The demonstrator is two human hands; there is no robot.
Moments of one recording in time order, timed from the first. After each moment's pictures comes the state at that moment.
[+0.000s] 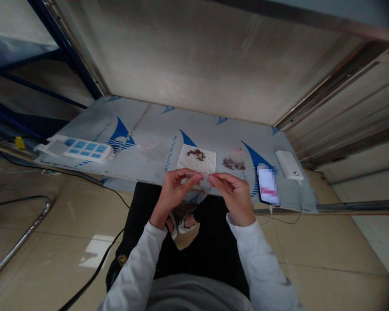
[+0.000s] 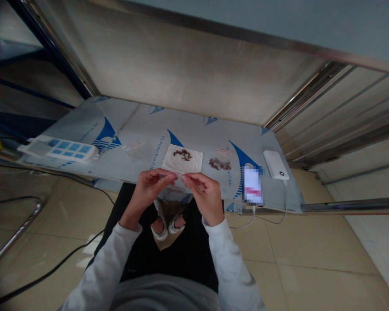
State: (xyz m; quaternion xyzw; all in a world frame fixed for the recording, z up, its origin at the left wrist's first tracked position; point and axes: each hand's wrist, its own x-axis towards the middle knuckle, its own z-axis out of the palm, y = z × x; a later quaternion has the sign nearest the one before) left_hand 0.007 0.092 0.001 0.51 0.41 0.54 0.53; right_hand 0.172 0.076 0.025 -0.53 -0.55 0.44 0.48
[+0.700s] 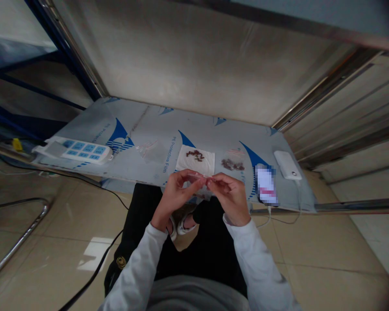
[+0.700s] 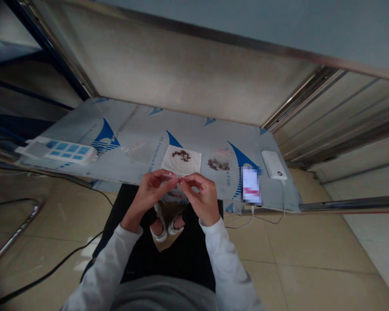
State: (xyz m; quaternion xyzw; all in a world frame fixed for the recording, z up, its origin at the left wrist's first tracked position) left_hand 0.014 0.089 0.007 0.51 0.41 0.53 0.55; right_hand 0.169 0.076 0.016 -0.49 -0.56 0.45 0.49
